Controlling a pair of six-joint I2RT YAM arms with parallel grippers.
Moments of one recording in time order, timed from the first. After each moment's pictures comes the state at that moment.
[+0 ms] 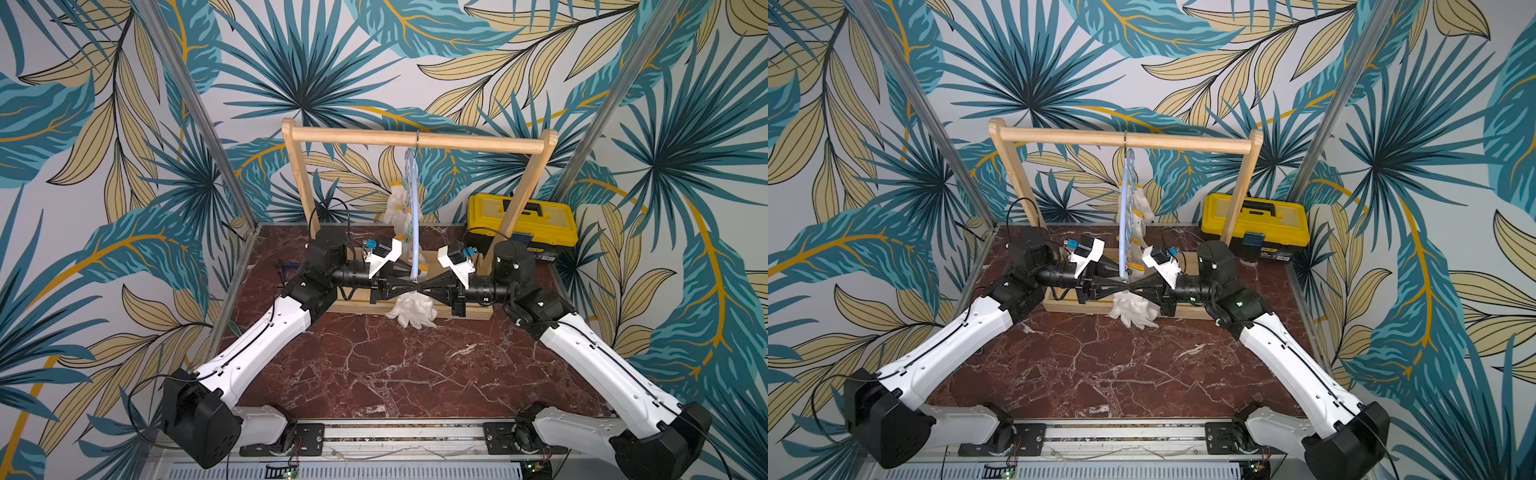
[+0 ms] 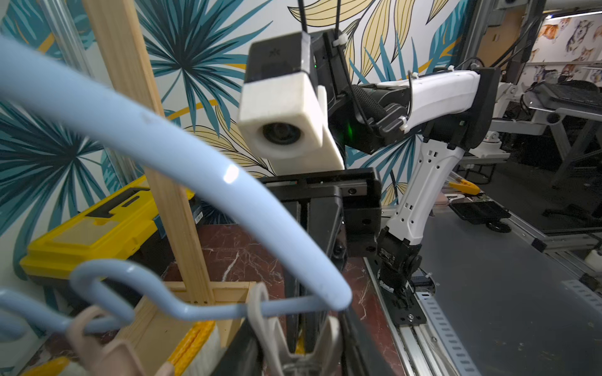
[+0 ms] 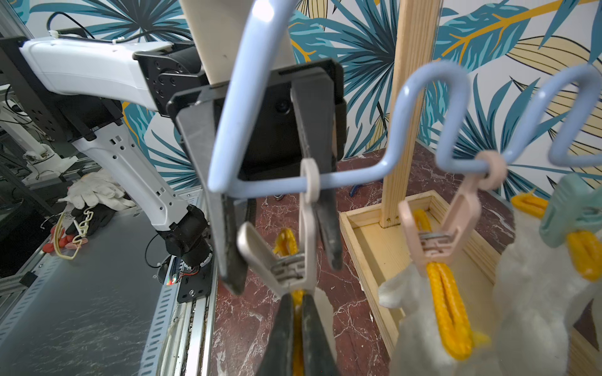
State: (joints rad) left arm -0.52 1.32 1.18 0.05 1.08 0.11; right arm 0.48 1.16 1.12 -0.27 -0.83 -0.12
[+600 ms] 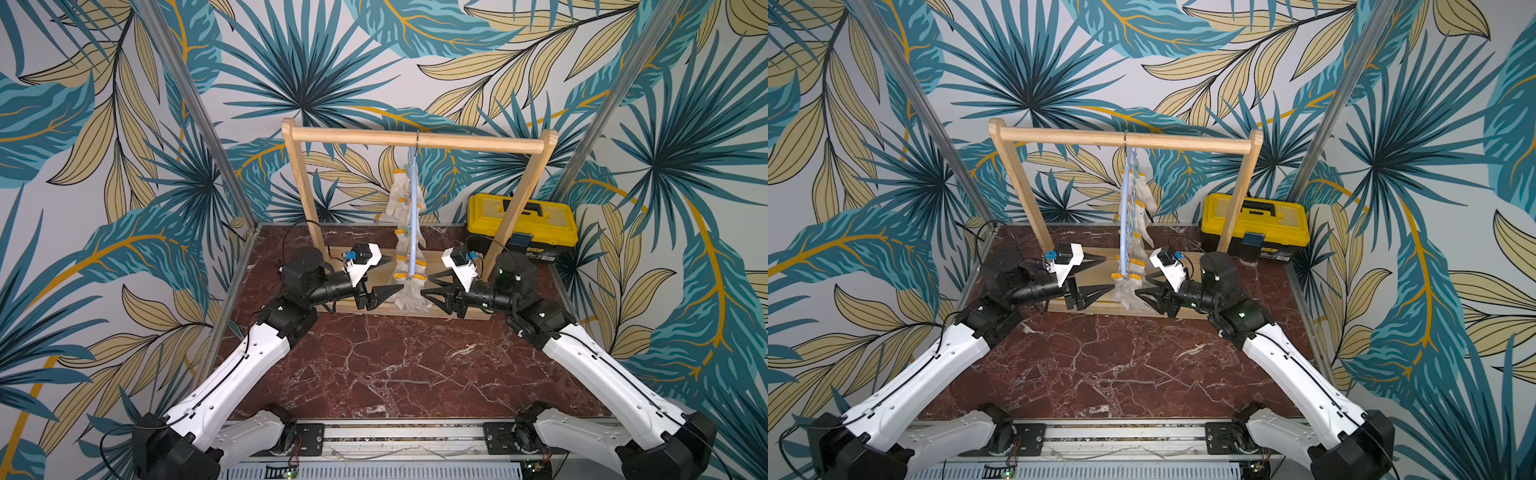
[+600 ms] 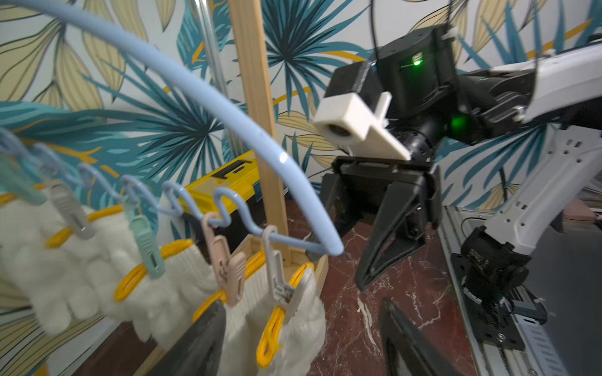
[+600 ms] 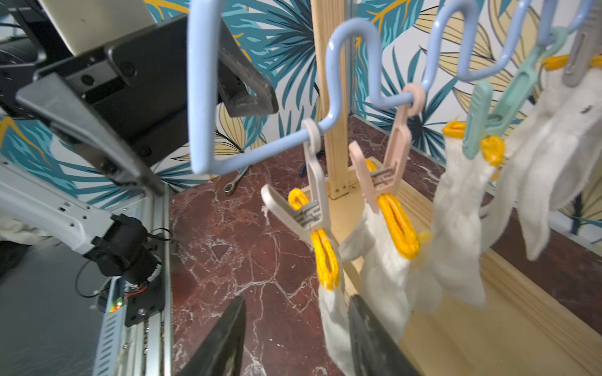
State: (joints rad) left arm -0.46 1.09 0.98 0.03 0.71 0.12; right arm 0.48 1.08 1.01 -0.26 -0.56 -0.05
